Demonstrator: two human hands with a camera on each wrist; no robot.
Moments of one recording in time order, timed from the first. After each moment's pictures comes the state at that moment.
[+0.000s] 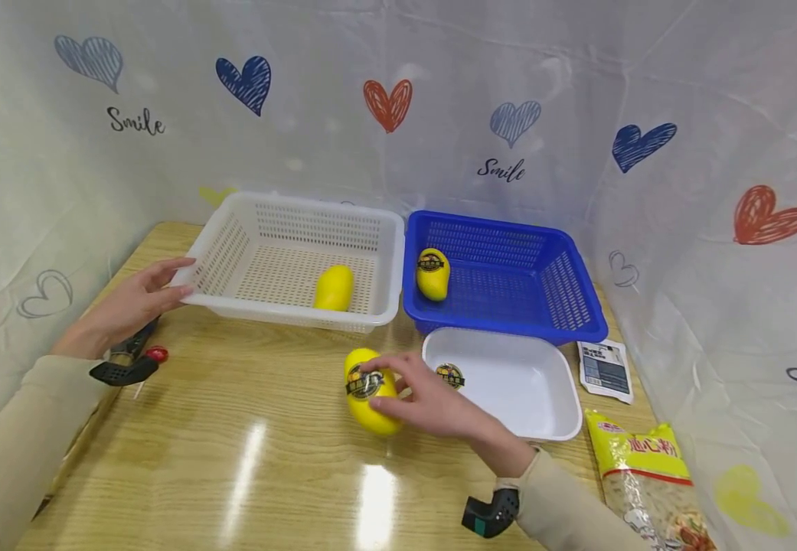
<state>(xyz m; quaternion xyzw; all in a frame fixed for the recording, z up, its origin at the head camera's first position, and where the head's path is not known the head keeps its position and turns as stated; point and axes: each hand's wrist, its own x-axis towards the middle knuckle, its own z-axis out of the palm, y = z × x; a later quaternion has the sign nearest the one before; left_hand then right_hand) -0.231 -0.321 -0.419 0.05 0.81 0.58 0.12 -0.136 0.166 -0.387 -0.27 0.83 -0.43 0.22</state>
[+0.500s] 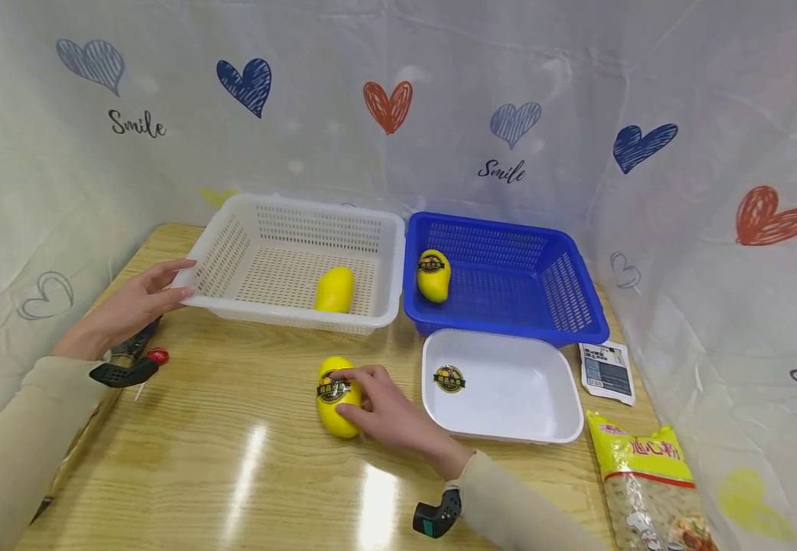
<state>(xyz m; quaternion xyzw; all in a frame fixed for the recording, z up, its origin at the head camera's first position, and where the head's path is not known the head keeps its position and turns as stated) -0.231 -0.321 -0.419 0.06 0.81 0.58 0.11 -0.137 0.116 -0.451 -0.25 0.85 -0.43 0.18</state>
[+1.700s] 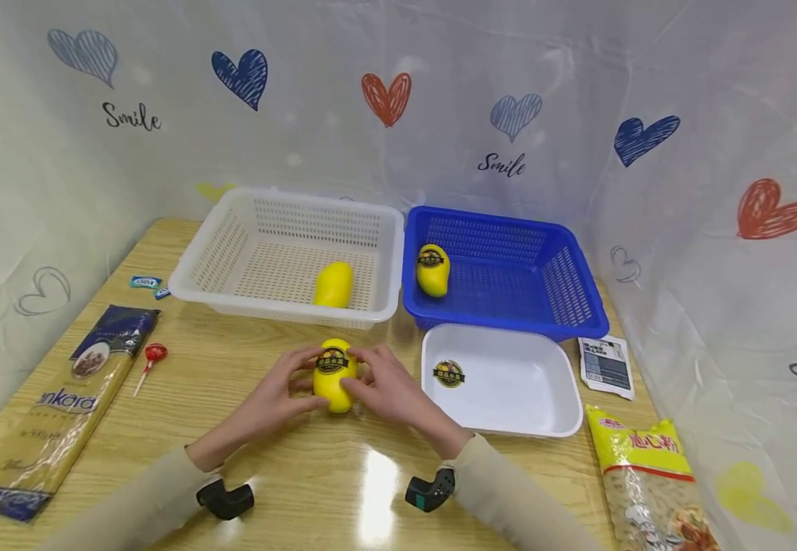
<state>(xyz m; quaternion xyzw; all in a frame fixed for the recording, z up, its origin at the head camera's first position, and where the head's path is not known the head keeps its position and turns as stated) -0.131 -0.113 -0.472 0.15 0.77 0.61 0.10 -0.157 0.114 -0.436 -0.24 0.88 -0.40 0.13</state>
